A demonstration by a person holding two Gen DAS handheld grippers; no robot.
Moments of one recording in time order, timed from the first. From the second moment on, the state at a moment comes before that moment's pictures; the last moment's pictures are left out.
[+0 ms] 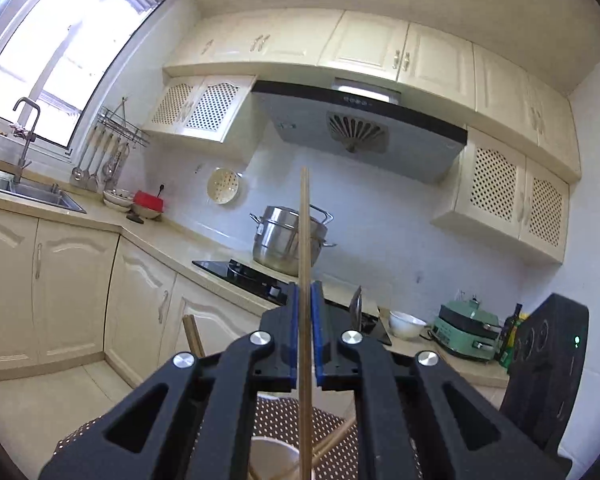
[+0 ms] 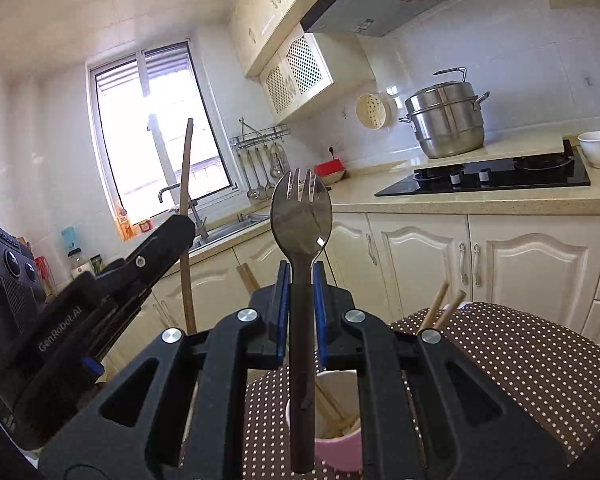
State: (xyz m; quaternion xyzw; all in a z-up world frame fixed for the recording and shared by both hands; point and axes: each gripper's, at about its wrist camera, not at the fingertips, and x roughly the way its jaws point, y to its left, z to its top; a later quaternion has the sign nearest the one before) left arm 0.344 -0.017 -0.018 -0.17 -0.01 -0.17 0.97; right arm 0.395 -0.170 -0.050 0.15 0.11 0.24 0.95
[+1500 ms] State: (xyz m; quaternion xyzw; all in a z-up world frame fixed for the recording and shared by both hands) left arm 0.352 0.008 -0.088 -0.16 0.11 -0.12 0.97; right arm 0.381 -0.141 -0.098 0.09 0.10 0.23 0.96
